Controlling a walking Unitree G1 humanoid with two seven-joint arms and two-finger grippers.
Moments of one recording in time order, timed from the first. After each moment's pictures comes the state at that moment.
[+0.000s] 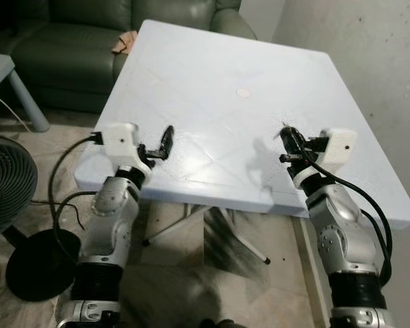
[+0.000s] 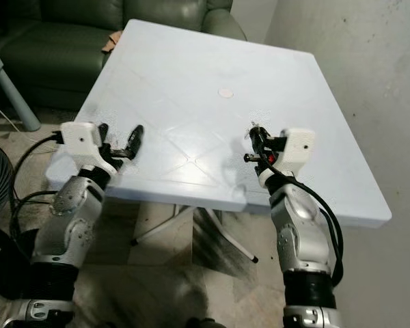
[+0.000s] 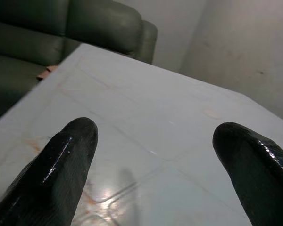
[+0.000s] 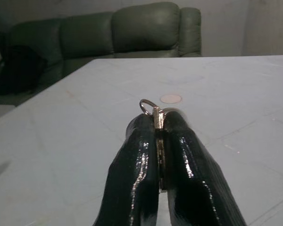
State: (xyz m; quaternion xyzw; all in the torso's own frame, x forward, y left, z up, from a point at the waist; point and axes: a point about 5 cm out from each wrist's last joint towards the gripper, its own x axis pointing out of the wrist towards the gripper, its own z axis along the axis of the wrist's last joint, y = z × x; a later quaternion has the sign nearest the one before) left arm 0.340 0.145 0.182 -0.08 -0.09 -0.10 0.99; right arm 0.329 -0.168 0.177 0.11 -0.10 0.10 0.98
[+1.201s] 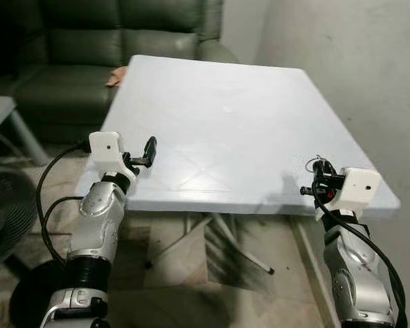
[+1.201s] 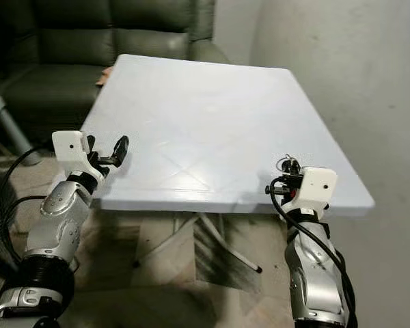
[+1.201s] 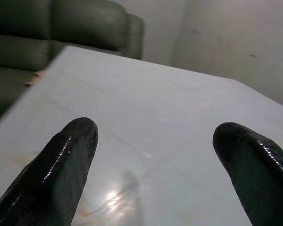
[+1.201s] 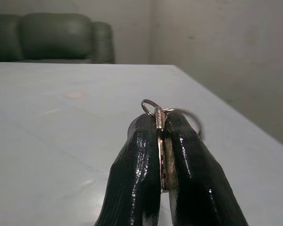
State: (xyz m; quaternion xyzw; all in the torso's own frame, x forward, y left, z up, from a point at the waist) left arm 0.353 0.170 0.152 -0.07 -0.04 -0.07 0.99; right arm 0.292 -0.194 0.140 0.03 -0.07 -0.04 1.00
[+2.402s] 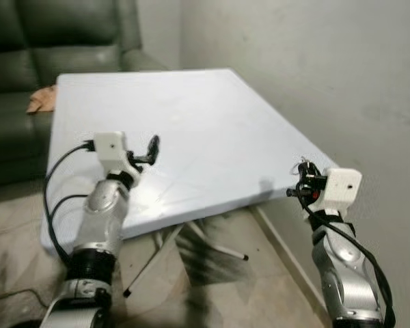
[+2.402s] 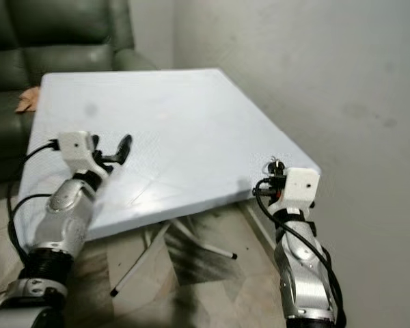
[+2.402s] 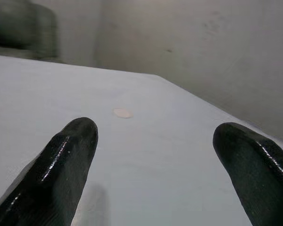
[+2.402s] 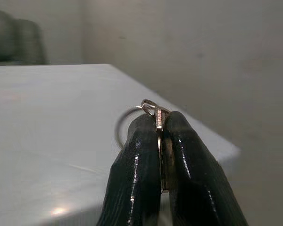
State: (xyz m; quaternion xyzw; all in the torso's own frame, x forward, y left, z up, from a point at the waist) left arm 0.360 0.165 0.153 -0.08 -0.05 -0.07 0.99; right arm 0.296 -0.183 0.135 0.02 -0.06 -0.02 1.00
